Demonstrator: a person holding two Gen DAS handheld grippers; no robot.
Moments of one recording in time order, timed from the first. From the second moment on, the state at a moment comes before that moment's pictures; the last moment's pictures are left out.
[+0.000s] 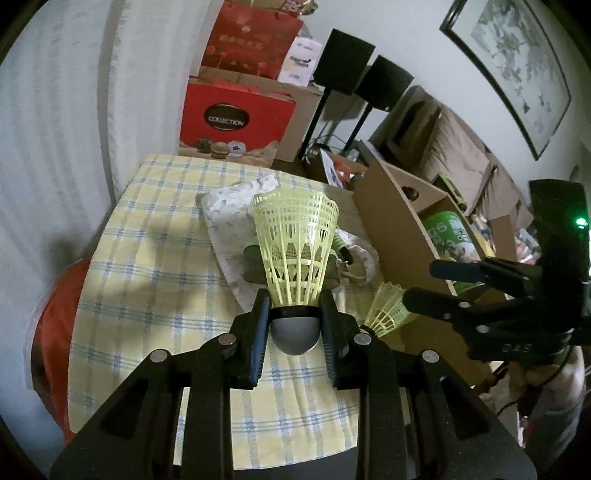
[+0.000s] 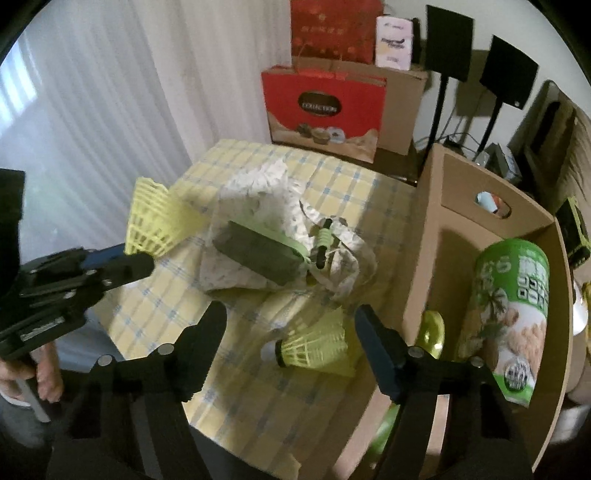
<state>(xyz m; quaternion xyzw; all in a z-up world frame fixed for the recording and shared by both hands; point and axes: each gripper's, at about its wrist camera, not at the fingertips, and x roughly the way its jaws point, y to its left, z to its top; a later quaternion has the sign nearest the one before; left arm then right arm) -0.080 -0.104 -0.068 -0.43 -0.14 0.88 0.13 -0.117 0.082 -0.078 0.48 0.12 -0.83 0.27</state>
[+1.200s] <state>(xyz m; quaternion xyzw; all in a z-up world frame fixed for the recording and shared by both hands) -0.070 -0.123 -0.062 -0.40 -0.14 0.90 0.11 -0.061 0.059 -0.121 0.49 -0.06 -0.86 0.14</state>
